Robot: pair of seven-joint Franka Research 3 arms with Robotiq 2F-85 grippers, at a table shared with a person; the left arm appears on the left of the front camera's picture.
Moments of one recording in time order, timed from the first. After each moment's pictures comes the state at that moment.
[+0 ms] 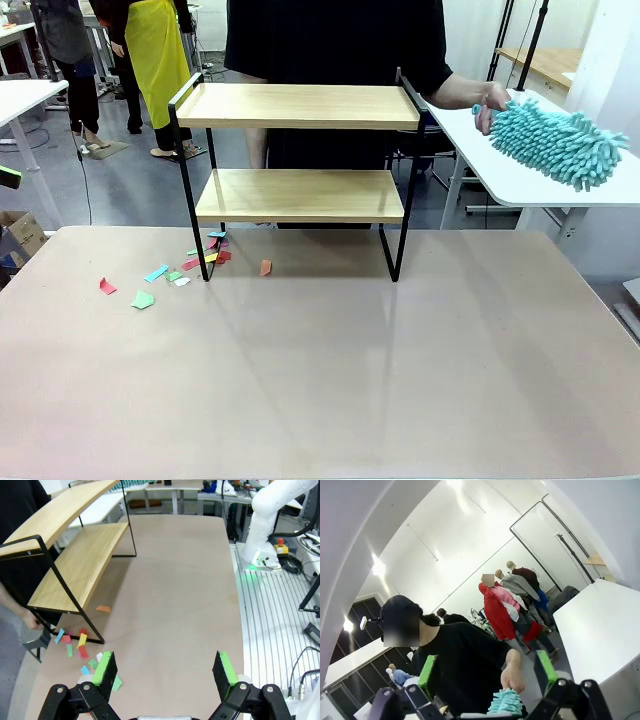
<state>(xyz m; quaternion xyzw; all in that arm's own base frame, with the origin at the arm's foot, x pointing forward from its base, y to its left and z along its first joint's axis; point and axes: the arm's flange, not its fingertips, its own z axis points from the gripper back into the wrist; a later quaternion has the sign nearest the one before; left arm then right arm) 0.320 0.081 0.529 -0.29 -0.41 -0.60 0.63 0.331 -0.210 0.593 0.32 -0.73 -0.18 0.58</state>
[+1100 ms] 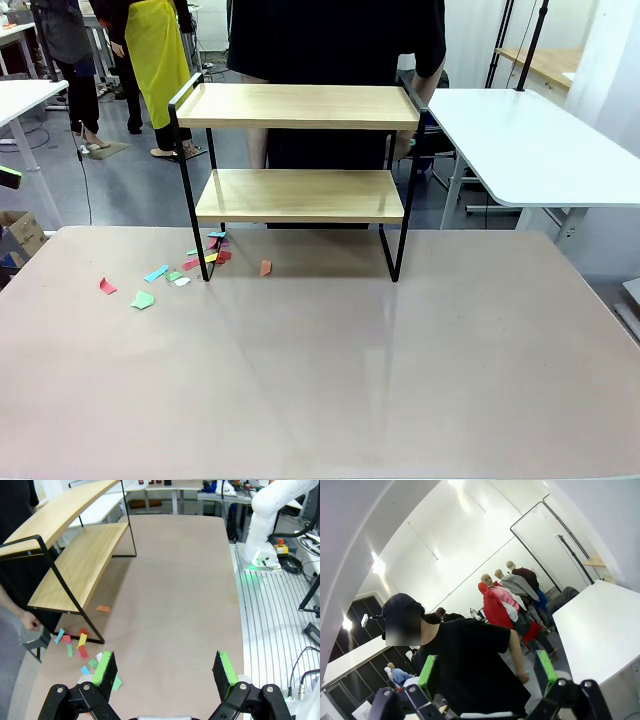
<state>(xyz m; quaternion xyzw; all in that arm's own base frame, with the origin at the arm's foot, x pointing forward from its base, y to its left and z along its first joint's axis) 0.320 0.081 0.529 -0.29 -0.41 -0.60 0.63 0.330 -0.209 0.595 0.31 -0.73 -0.18 0.58</state>
